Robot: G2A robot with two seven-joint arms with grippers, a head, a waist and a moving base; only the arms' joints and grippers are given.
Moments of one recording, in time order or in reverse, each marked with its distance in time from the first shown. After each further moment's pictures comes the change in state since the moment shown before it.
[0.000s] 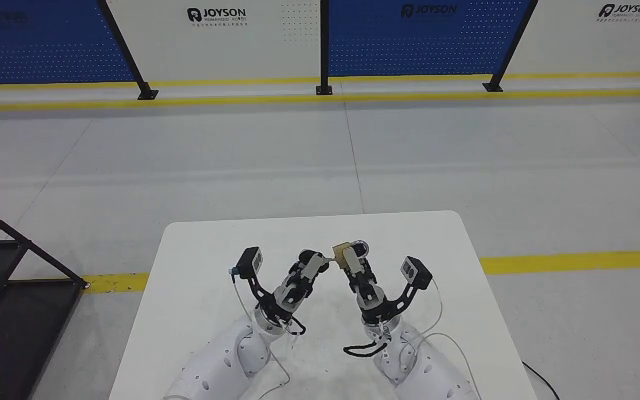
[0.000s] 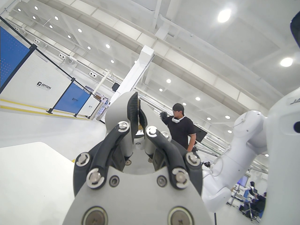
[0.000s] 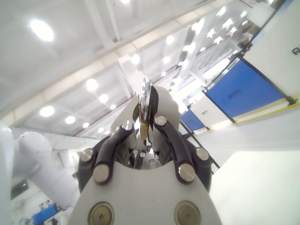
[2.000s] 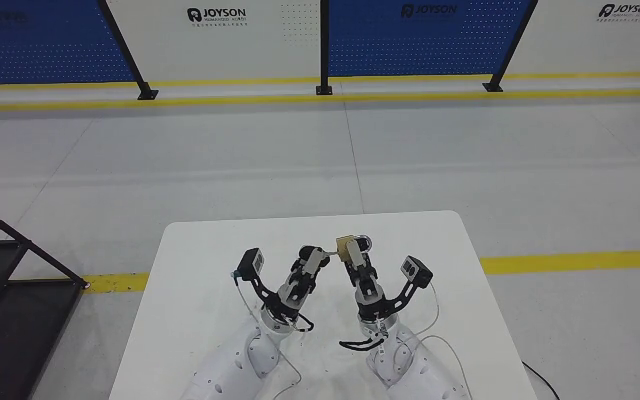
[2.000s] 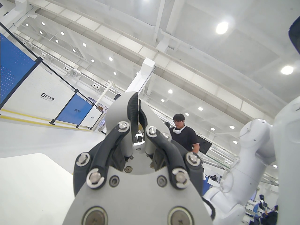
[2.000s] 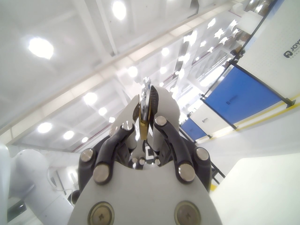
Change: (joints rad) left arm 0.041 -0.105 -0.087 0.028 0.080 0.006 0.046; right arm -0.027 -0.052 0.034 -0.017 0.068 0.033 0.028
